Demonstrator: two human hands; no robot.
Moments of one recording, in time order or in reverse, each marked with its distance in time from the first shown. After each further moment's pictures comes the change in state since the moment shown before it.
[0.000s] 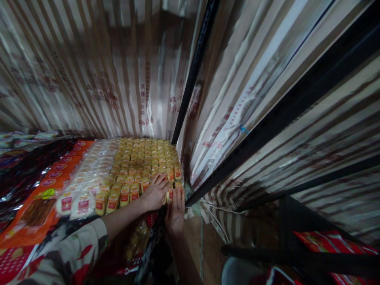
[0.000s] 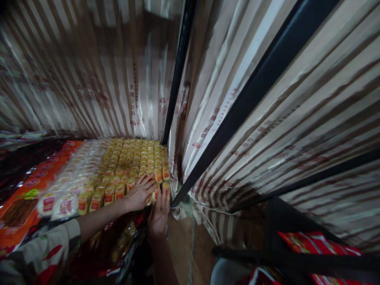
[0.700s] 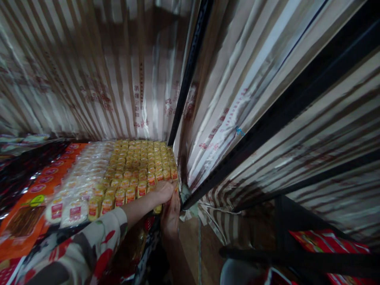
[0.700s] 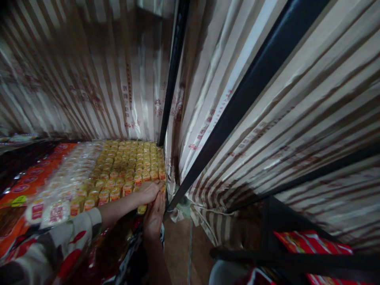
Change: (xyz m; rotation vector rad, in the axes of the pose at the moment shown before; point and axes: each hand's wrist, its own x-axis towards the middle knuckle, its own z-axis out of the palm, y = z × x) left_hand 0.066 0.017 0.009 -0.078 -0.276 -0.208; right_hand 0.002 0.001 0.019 0.081 0.067 0.188
